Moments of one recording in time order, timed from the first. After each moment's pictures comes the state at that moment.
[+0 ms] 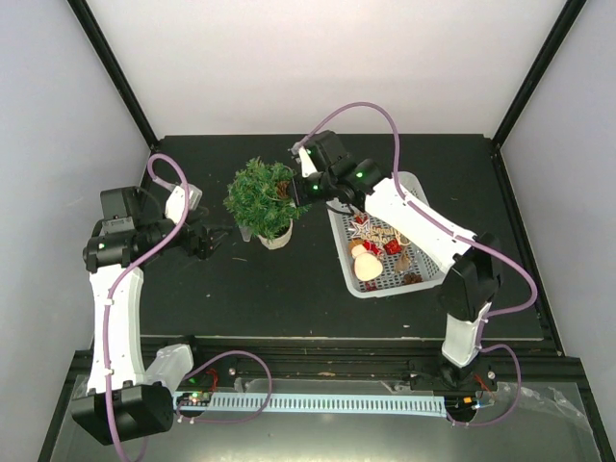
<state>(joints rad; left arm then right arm) 0.24 0.97 1.11 -0.97 0.93 0.44 0.76 1.84 1.80 -0.70 -0.18 0.37</state>
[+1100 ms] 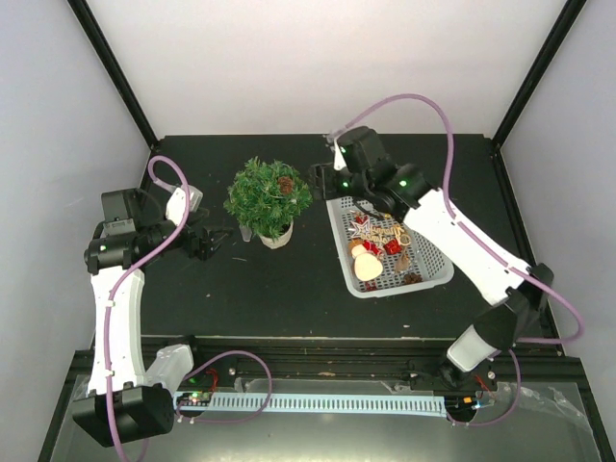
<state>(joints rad) 0.24 0.96 1.08 -0.95 0.94 0.44 0.74 1.64 1.77 -0.74 0.00 0.40</state>
